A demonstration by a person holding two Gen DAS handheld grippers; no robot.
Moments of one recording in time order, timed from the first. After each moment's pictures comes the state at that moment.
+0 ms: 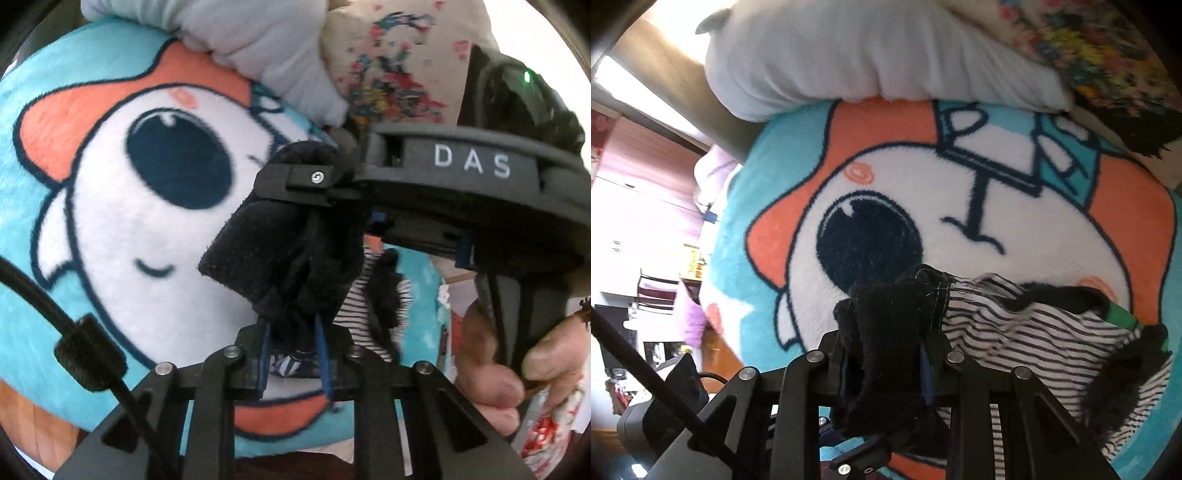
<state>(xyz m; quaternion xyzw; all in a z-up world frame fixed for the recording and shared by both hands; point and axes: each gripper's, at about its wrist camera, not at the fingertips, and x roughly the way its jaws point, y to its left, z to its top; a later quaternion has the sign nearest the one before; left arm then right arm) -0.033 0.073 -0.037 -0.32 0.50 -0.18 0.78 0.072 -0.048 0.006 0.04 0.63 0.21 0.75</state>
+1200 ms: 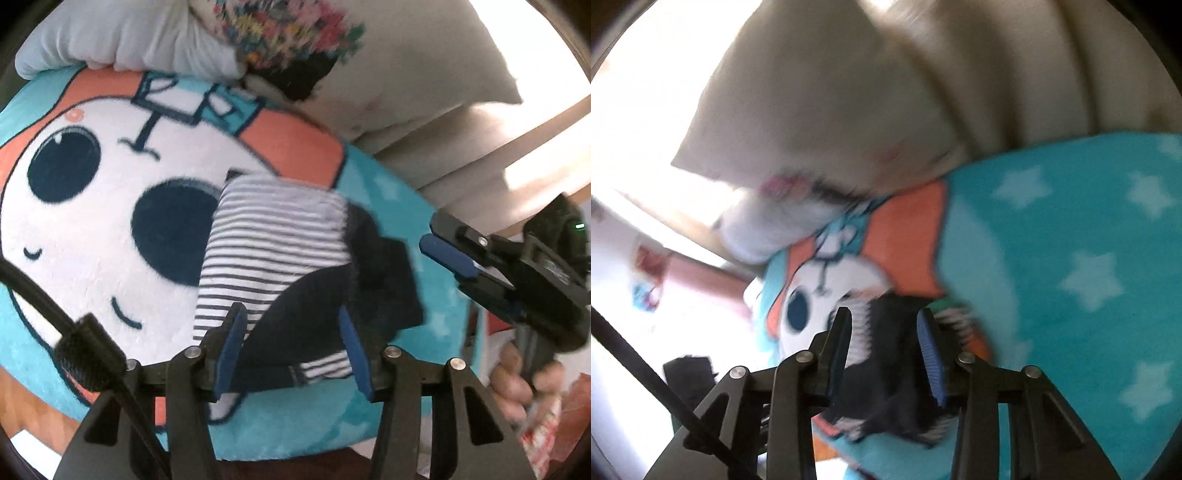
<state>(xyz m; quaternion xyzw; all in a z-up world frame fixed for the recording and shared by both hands) -0.009 -0.097 -0.020 -0.20 0.55 -0.13 0.80 0.007 -0.335 0.029 0.28 0.49 0.20 0.80</state>
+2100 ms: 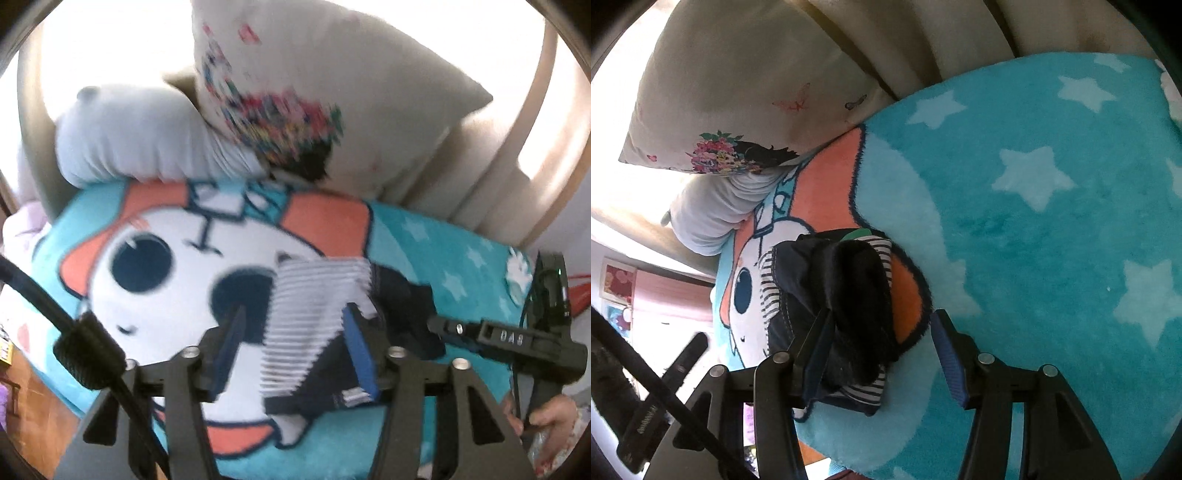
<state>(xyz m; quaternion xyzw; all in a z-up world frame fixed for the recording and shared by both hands) -0.046 -0.095 0.051 -0.06 0.42 -0.04 0.91 -0.036 -0.352 -0.032 0.28 0.53 0.10 0.80</state>
